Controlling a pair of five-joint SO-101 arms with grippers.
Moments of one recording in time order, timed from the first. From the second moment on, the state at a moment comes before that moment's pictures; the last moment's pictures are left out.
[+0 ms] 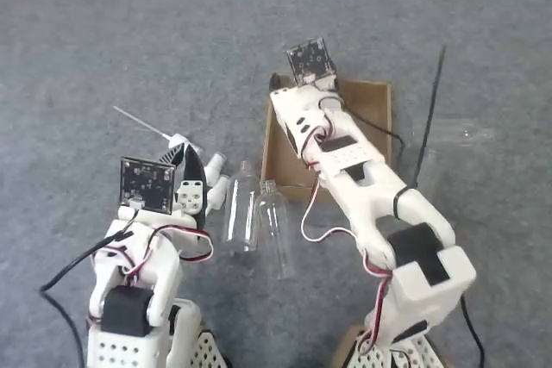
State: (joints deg) left arm 1.8 -94.9 76.8 54.0 1.3; right arm -24.9 9.1 28.2 -6.4 2.6
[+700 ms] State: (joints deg) left arm 1.4 -94.9 76.8 54.0 1.3; right arm -25.0 -23.0 24.8 25.5 2.6
